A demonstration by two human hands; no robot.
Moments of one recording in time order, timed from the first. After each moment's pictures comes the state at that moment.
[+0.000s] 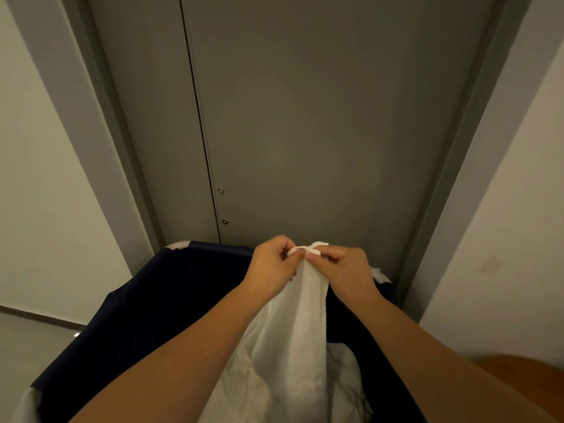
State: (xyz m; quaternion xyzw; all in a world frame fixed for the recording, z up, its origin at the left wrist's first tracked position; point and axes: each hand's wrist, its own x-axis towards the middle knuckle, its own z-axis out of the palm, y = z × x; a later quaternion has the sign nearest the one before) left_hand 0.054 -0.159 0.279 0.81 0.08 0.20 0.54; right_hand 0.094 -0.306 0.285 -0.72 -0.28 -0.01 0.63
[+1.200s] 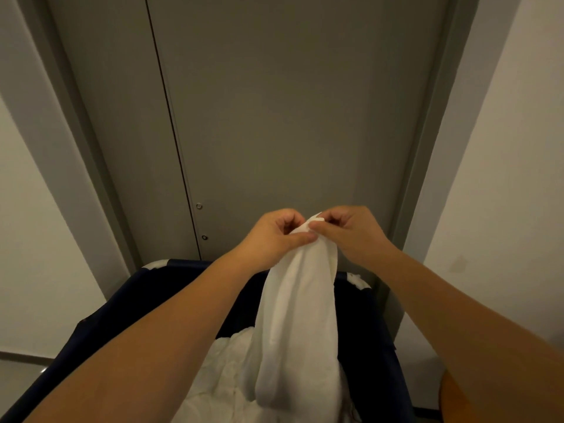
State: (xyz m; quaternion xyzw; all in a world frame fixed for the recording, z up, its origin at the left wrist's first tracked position) left_hand 0.074 -0.178 0.357 0.80 -0.07 0.13 0.58; right_hand 0.122 -0.343 0.369 -0.79 -0.32 -0.07 0.52
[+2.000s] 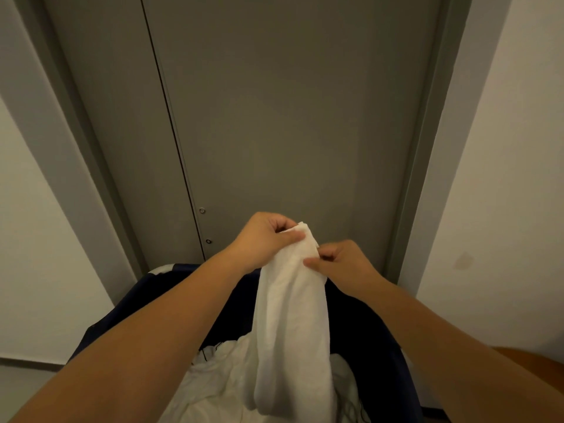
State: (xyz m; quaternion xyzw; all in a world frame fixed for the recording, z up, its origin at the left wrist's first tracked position) left_hand 0.067 -0.171 0.366 0.84 0.00 0.12 0.53; right_hand 0.120 -0.343 0.311 -0.80 -0.29 0.03 0.53
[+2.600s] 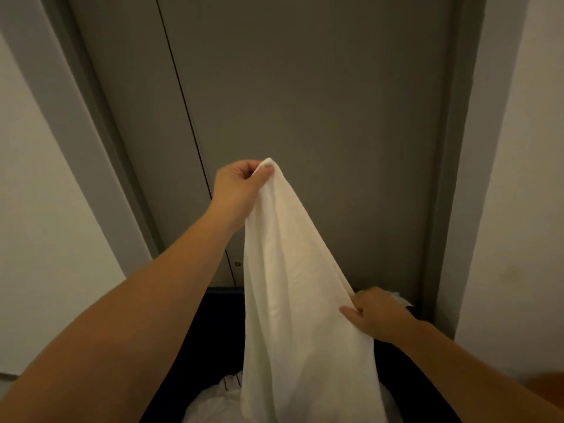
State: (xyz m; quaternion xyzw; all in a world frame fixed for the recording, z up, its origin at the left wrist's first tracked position) left_hand 0.072 -0.120 0.468 0.77 0.04 0.36 0.53; right_hand 0.136 -0.344 0.265 -0.94 -0.30 0.02 0.16
